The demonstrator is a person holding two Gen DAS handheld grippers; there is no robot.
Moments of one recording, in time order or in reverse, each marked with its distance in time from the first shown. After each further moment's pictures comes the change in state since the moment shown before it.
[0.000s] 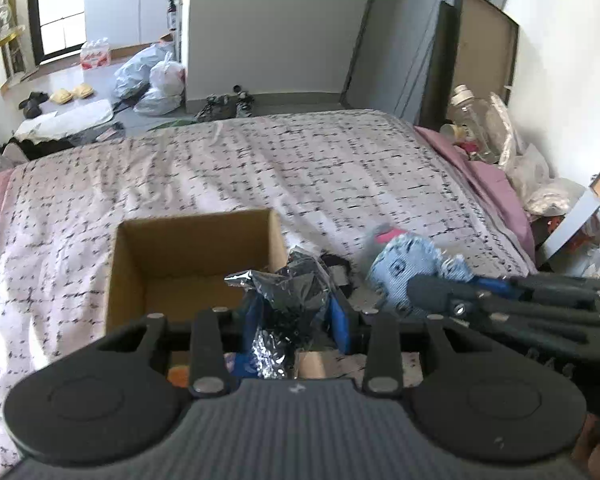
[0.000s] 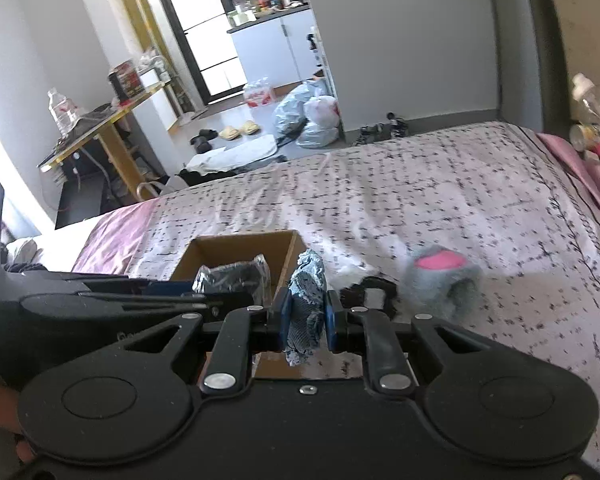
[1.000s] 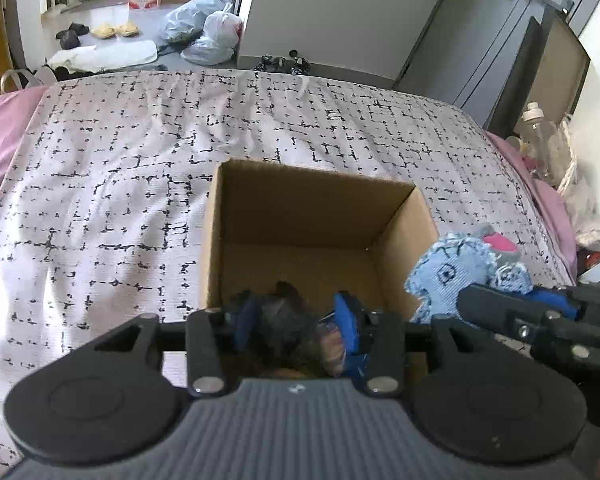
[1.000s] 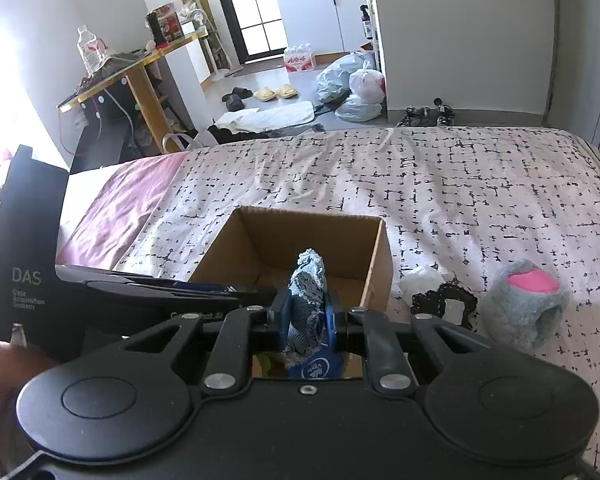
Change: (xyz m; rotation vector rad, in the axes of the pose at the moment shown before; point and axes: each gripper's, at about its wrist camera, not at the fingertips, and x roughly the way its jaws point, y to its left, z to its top) left arm 0.049 0.100 -0.012 -0.180 0.076 0.026; right arm 0.060 0.059 0.005 -0.135 0.097 0.042
